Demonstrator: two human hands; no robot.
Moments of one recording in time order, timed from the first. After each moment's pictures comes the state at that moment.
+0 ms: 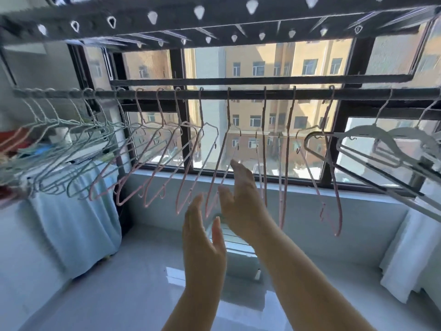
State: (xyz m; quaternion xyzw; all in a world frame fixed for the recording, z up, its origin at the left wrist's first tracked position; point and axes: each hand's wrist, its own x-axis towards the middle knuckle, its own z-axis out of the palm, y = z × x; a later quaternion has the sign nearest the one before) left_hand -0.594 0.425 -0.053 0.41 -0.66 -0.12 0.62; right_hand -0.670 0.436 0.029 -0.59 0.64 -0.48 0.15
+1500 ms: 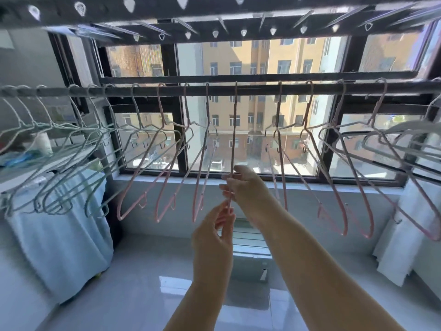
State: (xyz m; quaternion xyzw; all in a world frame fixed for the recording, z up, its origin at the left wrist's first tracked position) left_hand -0.514 0.324 -0.061 0.32 -0.68 -0.32 0.57; right_hand -0.595 0.334 0.032 -0.42 0.62 -0.57 0.35
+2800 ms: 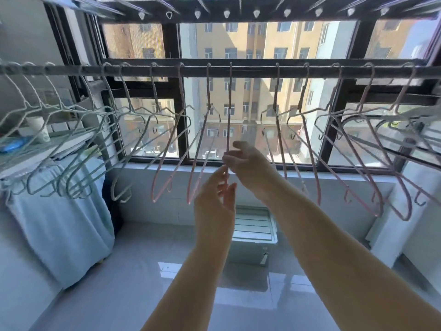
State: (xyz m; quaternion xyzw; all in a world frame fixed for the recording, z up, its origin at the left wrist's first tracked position) left_hand -0.472 0.288 -0.038 0.32 -0.70 -0.28 0.58; right_hand -0.549 0.307 0.040 -0.49 0.66 -0.51 0.25
